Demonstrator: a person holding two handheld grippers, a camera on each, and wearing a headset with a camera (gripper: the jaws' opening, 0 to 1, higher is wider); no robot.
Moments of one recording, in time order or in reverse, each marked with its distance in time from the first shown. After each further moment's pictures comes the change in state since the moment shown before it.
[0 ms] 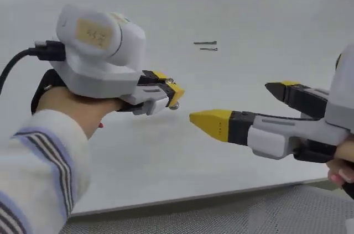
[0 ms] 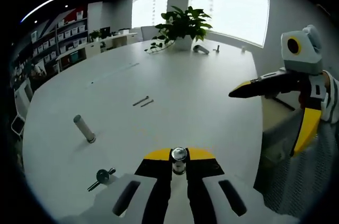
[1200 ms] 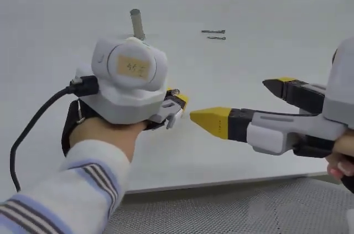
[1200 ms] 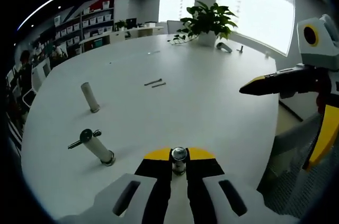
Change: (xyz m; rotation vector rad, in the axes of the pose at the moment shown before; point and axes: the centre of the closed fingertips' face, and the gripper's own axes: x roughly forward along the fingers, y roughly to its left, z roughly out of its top) left arm 0.013 -0.004 -0.031 -0.162 0.002 0.143; right arm 0.008 0.003 -0.013 -0.025 0.055 0.037
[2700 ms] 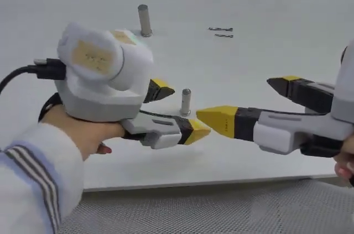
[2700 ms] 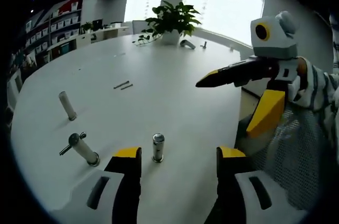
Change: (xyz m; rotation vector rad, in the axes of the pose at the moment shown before) left arm -0.040 -0.033 -0.004 0.111 0.011 -0.316; right arm 0.001 0.004 -0.001 -0.020 0.021 0.020
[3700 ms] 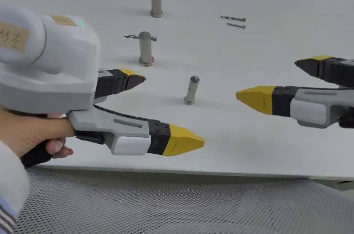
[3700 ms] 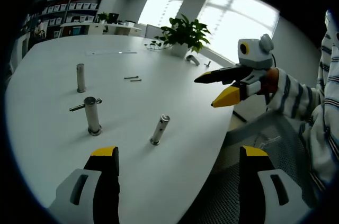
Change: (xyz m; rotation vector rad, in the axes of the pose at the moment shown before) left arm -0.029 0.001 -0.020 -0.233 -0.112 -0.030; right arm 0.002 -0.053 0.007 -0.190 0.171 -0.057
